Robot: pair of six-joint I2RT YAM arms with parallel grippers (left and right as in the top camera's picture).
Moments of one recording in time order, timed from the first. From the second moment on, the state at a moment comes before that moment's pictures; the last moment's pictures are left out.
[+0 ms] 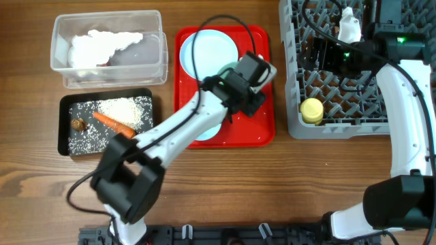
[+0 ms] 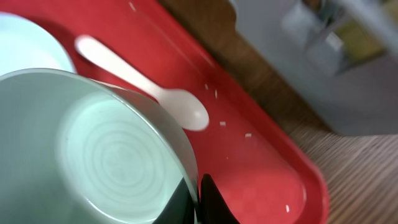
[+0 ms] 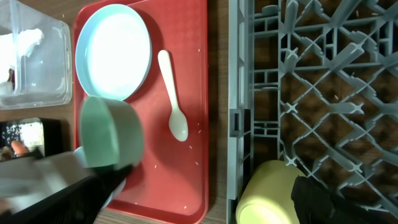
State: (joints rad) left arm -0.73 1.91 1.48 -0.58 -0.02 0.03; right arm -0.04 1.69 1.66 -1.10 -0.36 0.10
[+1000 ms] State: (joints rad) left arm -0.45 1.57 1.48 -0.66 -0.05 -0.30; right arm 0.11 1.73 1.66 -0.94 -0.39 0.11
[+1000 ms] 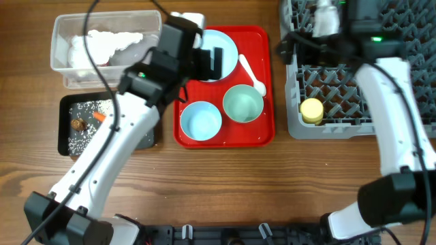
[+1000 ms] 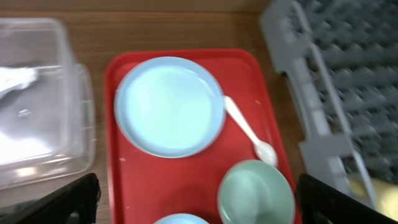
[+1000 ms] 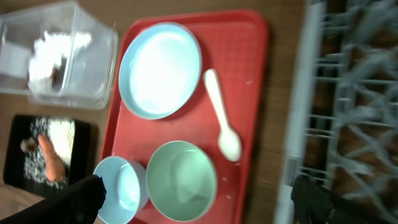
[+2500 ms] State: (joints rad) left arm -0.09 1.57 1.48 -0.79 -0.05 -0.46; right arm 0.20 1.90 1.63 -0.15 0.76 -0.08
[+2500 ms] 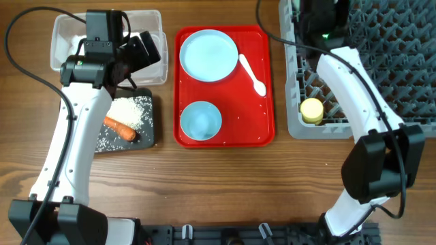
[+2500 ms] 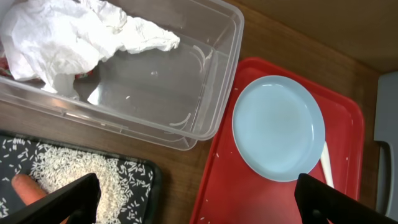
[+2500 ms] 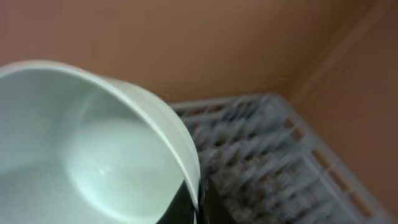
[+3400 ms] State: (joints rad) left arm -0.09 1.57 1.48 -0.79 -0.05 -0.46; right arm 0.18 2.06 1.63 -0.24 1.07 -0.46
